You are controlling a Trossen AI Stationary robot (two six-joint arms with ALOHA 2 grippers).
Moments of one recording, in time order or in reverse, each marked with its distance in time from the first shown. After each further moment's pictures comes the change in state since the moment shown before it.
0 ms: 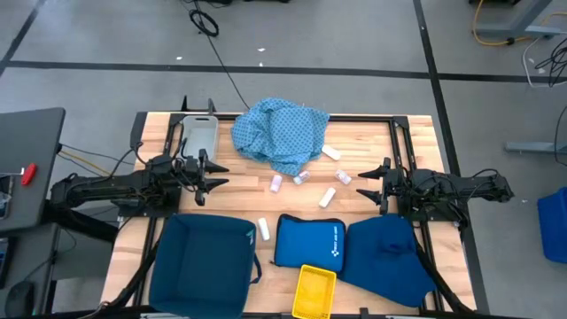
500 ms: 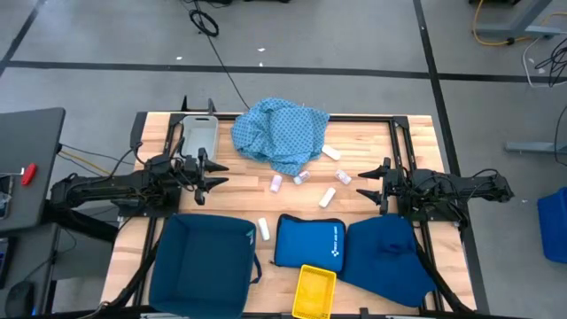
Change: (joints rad) left arm 0.000 0.000 0.000 0.031 -0.007 0.000; right arm 0.000 0.000 0.000 0.000 0.000 0.000
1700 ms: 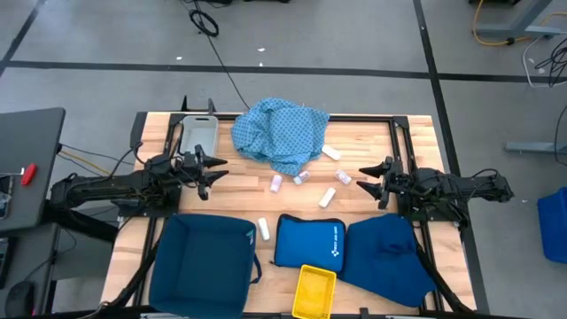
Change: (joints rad) left arm -0.001 0.001 0.000 0.000 -0.142 -0.026; right arm 0.000 0.000 -0.013 0.099 0.084 0.230
